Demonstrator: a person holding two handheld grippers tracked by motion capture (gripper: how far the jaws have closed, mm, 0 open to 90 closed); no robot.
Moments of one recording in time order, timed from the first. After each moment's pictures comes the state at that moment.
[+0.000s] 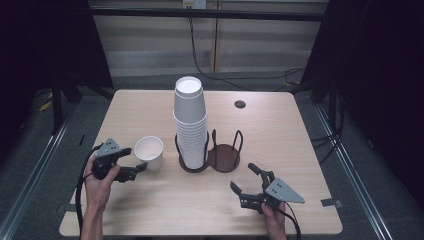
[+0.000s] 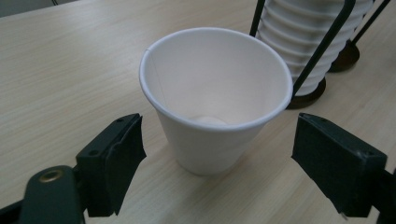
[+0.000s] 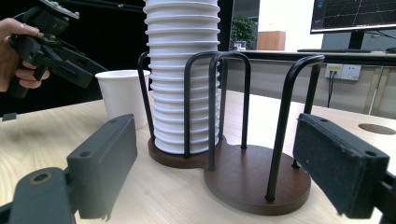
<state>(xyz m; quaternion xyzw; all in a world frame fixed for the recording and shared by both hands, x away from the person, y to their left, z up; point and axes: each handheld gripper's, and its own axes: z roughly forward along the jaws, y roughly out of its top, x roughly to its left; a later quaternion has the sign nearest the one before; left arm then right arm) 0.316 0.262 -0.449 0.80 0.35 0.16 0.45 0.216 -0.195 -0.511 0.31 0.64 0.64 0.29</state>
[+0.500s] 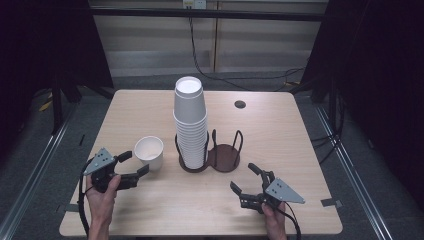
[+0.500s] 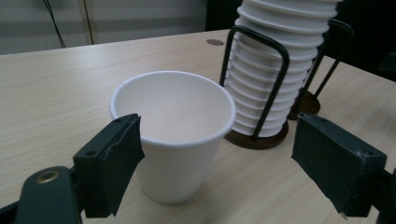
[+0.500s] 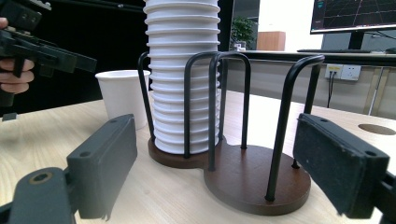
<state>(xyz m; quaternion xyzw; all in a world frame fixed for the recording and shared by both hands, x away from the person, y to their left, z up) 0.281 0.255 -0.452 0.74 0.36 0.18 0.55 0.216 -0.194 -0.511 0.31 0.64 0.64 0.29</state>
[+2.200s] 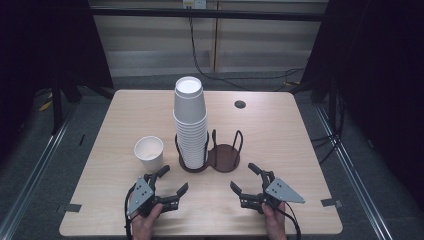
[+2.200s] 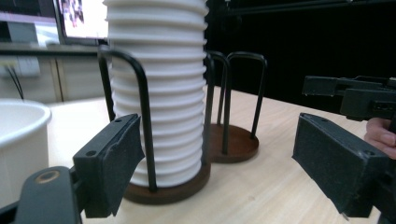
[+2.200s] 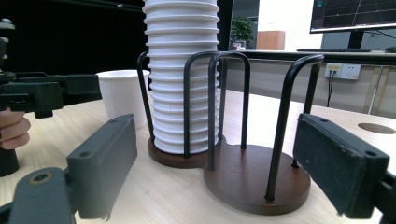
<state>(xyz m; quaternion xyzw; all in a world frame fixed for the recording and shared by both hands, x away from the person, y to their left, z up) 0.232 0.159 -0.510 0.66 0.26 0.24 0.66 0.216 -0.195 -0.511 0.31 0.64 0.64 0.29</state>
